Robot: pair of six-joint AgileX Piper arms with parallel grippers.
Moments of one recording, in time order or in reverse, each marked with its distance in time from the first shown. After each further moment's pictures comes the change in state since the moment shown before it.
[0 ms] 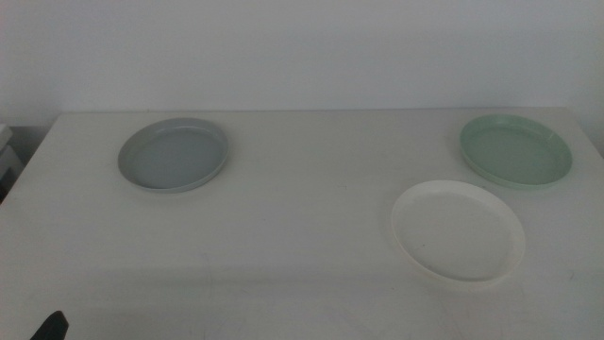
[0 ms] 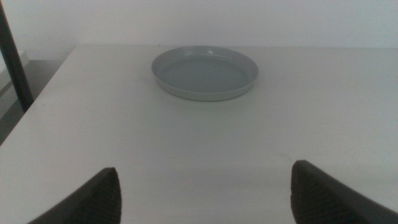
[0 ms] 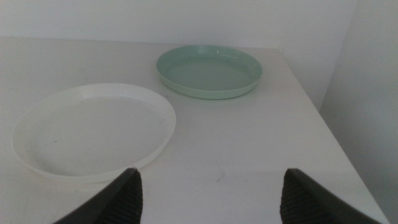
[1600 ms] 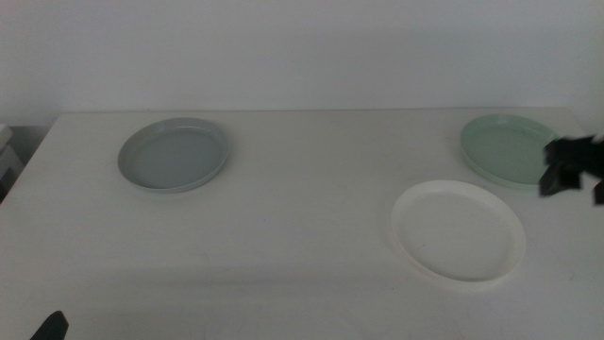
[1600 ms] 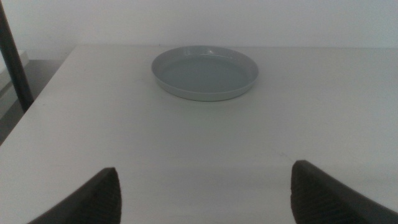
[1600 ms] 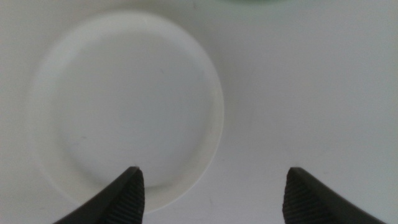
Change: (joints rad) left arm 0.000 0.000 0.000 0.000 0.000 0.000; right arm 0.000 1.469 -1.125 0.223 0.577 0.023
